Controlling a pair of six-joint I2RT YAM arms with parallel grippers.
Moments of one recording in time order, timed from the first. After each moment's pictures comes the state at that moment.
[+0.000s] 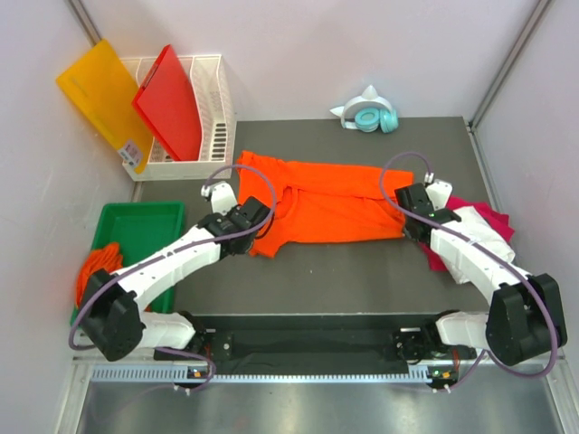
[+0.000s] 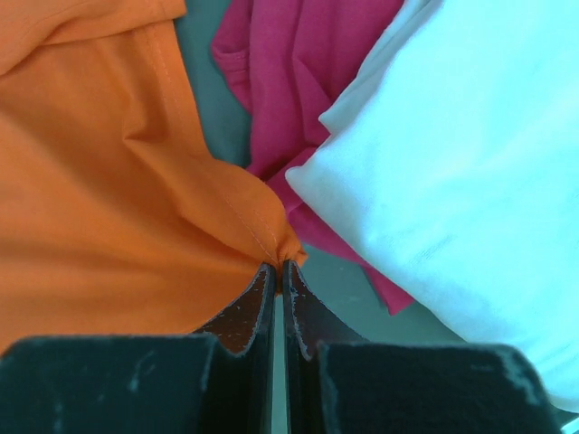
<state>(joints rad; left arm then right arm) -0.72 1.29 0.94 -0.79 -0.78 -1.04 0.32 1.25 0.80 -0.60 0.58 0.64</state>
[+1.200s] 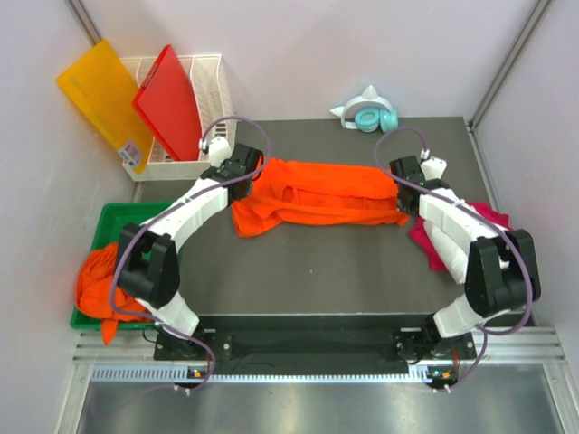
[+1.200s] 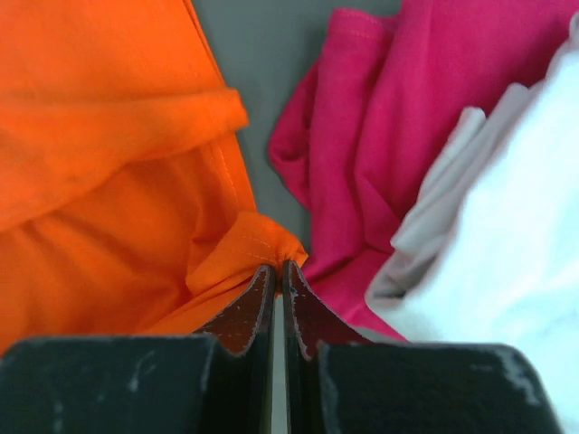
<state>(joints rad) -0.42 1.63 1.28 -0.58 -0.71 -0.77 0.26 1.52 1.03 -0.57 0.58 0.65</state>
